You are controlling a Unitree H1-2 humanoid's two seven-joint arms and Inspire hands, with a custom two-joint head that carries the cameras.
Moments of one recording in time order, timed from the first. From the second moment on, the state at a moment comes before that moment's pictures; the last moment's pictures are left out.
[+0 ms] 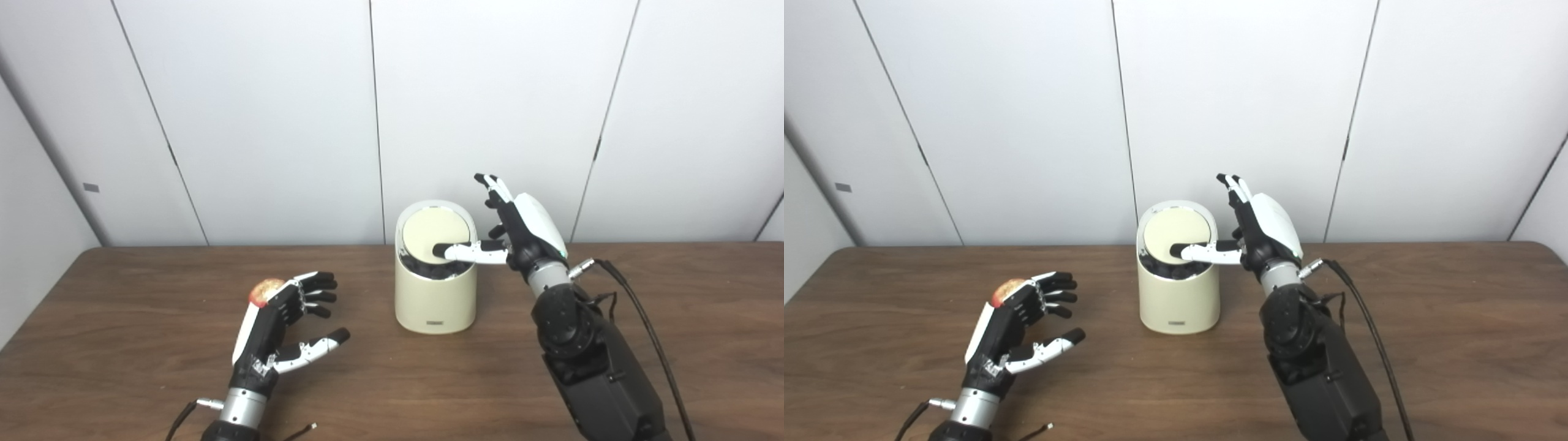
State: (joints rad) left arm -0.20 0.13 0.04 0.26 -0.02 -0.45 -0.12; right arm -0.62 -0.11 0.23 0.08 -0.62 0.43 0.04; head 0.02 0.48
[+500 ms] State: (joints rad) left arm -0.20 0.13 0.04 0.24 -0.01 -0.45 -0.12; right arm -0.70 -0.12 0.26 0.18 -0.69 0.43 0.03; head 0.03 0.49
